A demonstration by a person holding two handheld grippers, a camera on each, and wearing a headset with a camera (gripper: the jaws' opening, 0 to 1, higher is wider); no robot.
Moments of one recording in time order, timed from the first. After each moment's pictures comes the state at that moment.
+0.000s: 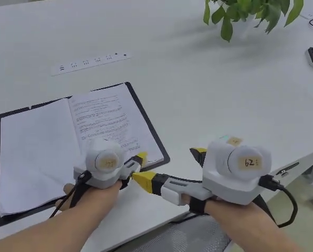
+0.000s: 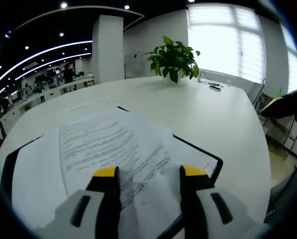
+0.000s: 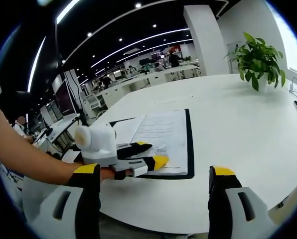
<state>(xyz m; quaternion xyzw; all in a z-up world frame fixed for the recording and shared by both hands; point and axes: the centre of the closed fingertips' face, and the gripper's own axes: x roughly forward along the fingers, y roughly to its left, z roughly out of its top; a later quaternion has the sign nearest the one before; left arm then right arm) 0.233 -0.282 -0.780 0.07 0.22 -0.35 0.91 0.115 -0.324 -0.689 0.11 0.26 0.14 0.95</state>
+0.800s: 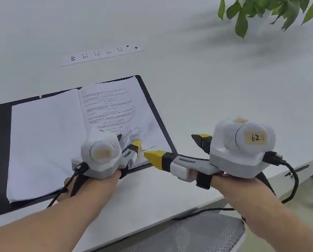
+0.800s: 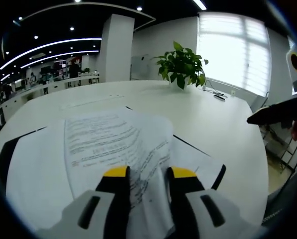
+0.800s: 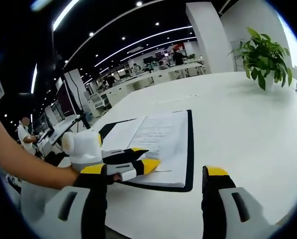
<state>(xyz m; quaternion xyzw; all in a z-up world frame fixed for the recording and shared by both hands) 0.239 -0.275 -0.778 0.02 0.22 -0.34 0.91 0.154 -0.332 -0.697 0.12 0.26 0.17 0.94</state>
